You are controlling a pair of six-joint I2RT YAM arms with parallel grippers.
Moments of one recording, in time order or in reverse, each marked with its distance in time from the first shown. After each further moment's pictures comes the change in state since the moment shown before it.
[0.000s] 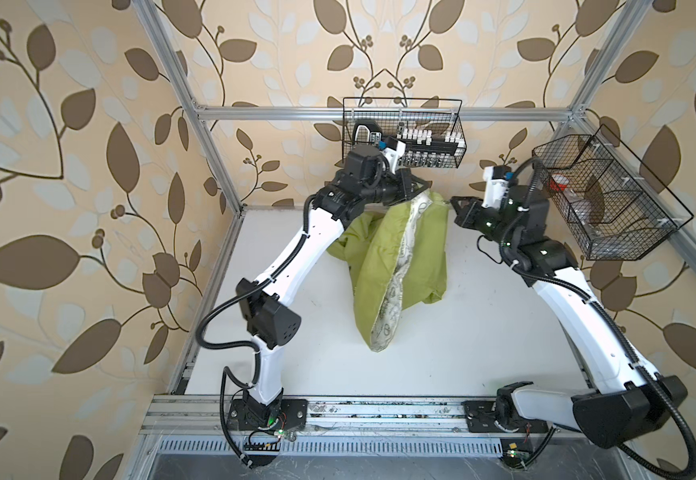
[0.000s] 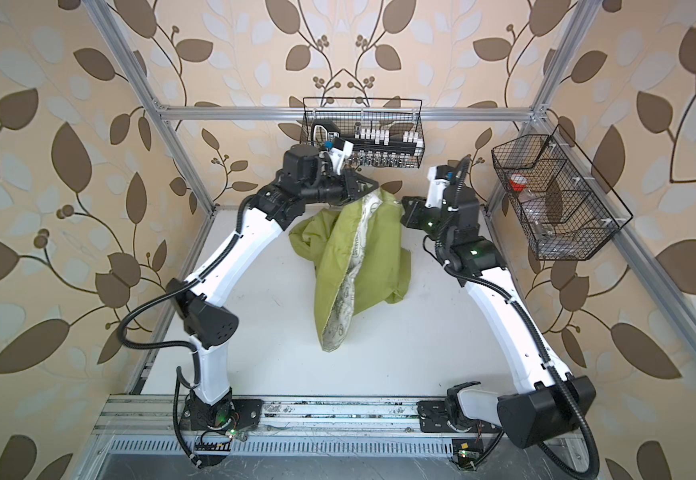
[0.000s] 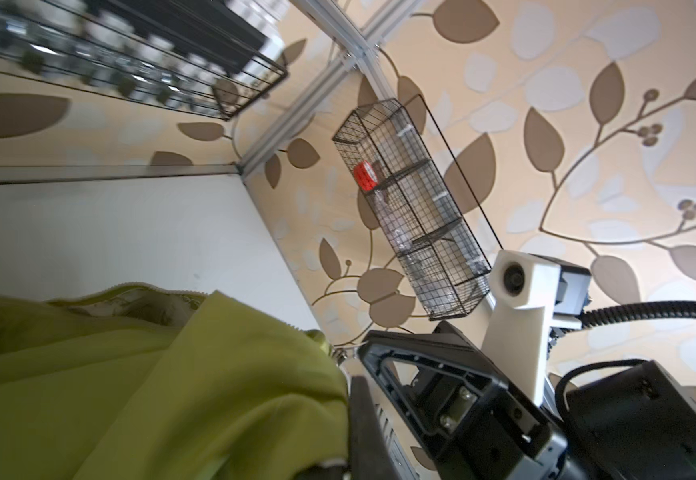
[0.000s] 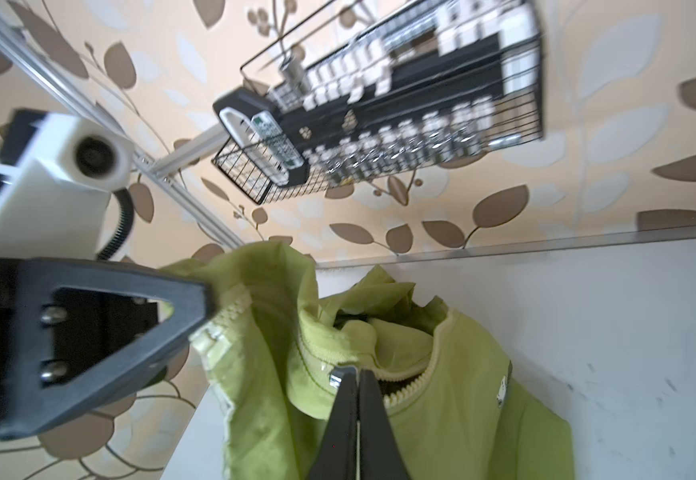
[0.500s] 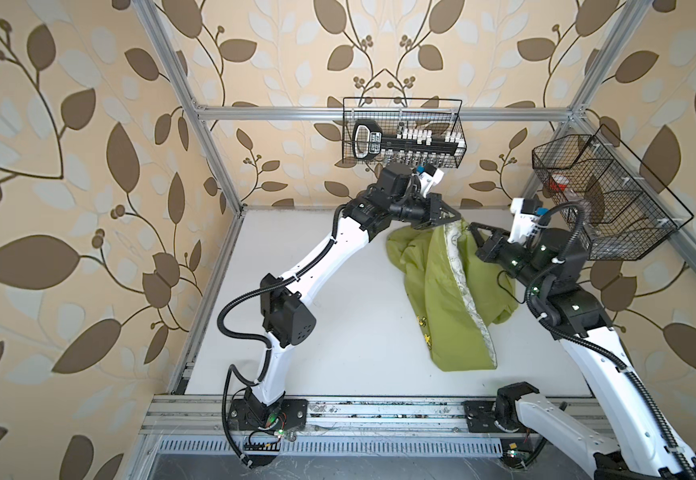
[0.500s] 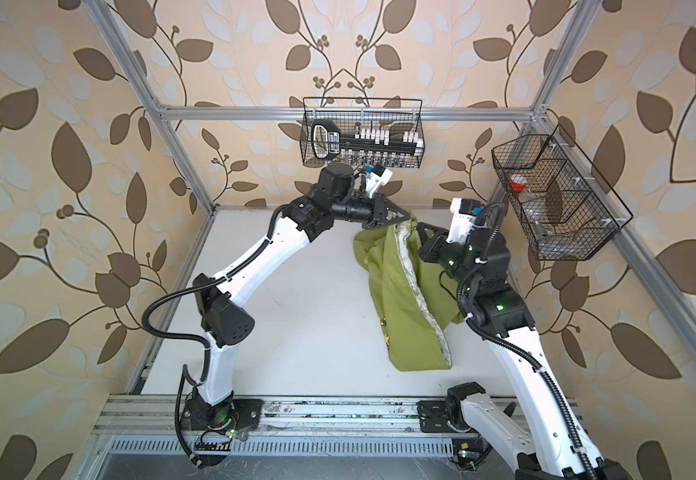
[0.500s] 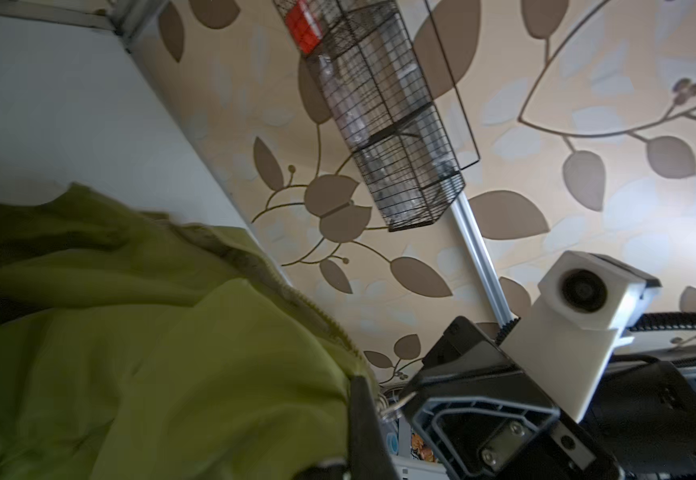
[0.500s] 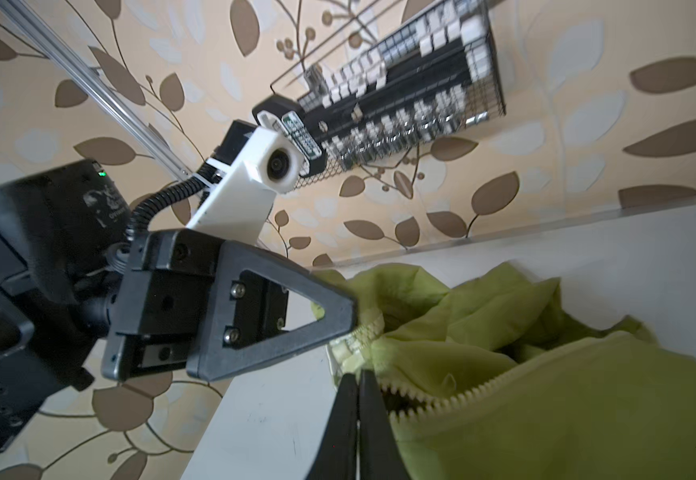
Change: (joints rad) left arm -0.039 -0.068 -0.231 -0.021 0.118 0.018; right arm 0.084 -0.289 -0.319 0.045 -0.003 0.055
